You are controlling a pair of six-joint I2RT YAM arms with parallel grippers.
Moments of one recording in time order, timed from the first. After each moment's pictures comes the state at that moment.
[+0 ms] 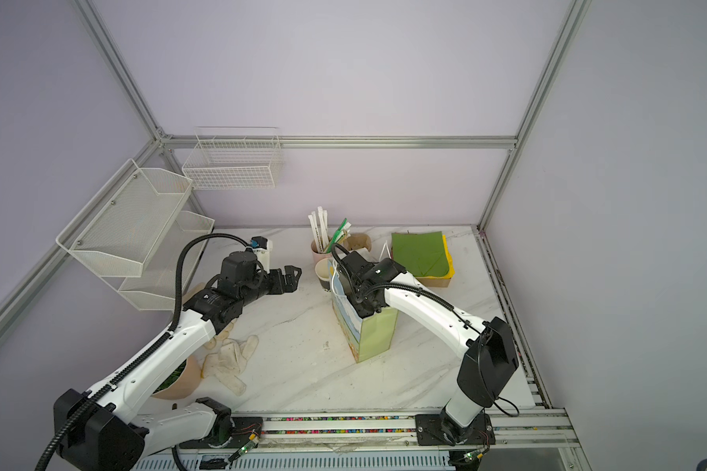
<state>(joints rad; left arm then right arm) -0.39 1.20 1.02 -0.38 -0.02 -0.38 0.78 1.63 1.50 -1.16 0.15 0.48</state>
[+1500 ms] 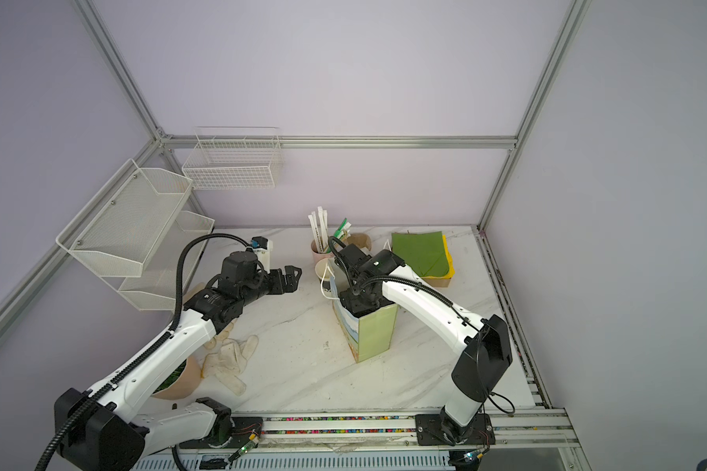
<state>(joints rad) -0.39 1.20 1.02 -0.38 -0.02 -0.38 0.78 1.67 1.63 -1.26 0.13 0.49</state>
